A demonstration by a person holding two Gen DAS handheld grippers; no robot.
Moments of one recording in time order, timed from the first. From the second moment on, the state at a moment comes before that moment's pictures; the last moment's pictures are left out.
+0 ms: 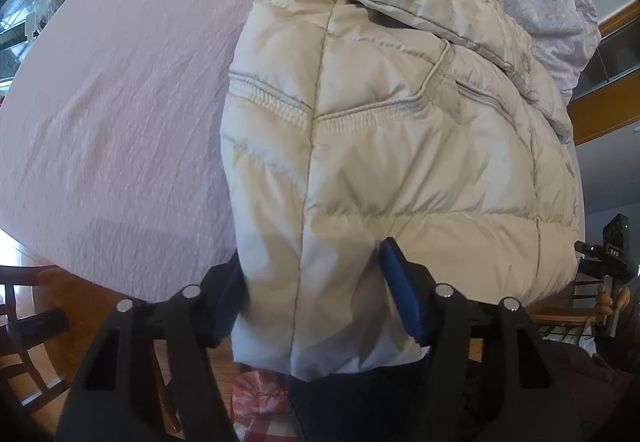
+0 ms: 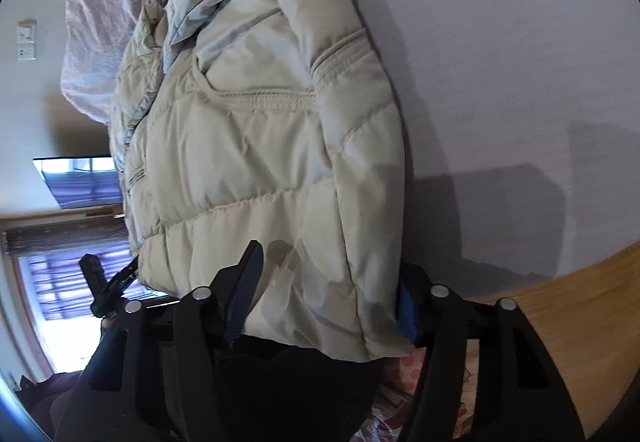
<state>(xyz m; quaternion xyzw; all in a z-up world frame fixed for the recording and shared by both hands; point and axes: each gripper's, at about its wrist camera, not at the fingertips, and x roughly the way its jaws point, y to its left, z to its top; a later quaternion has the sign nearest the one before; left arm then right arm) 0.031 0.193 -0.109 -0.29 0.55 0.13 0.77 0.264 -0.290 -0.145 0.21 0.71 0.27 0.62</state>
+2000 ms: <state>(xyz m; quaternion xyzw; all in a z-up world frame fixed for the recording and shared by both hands) 0.208 0.237 0.089 -0.11 0.37 0.19 0.90 0.421 -0.201 0.037 0.11 0.47 0.26 0.84</state>
